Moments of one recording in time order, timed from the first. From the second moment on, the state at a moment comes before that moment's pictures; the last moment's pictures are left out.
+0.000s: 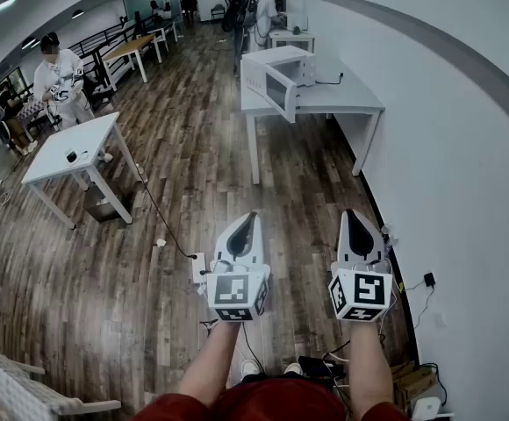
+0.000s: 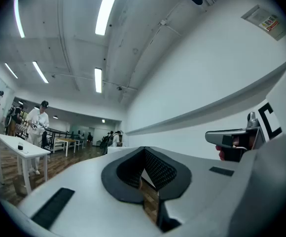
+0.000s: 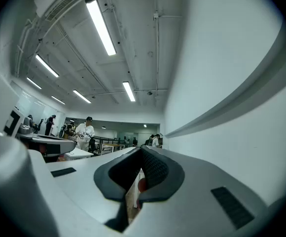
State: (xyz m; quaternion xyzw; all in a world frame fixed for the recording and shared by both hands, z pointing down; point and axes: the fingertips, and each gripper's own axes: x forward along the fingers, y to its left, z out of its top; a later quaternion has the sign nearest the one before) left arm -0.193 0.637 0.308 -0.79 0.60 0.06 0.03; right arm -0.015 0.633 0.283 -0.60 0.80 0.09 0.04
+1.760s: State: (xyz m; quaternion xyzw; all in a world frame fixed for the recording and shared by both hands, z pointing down) left arm -0.147 0.540 0.325 -0.79 0.61 0.05 0.05; right arm 0.005 0.526 0.310 -0.58 0.81 0.08 0.05
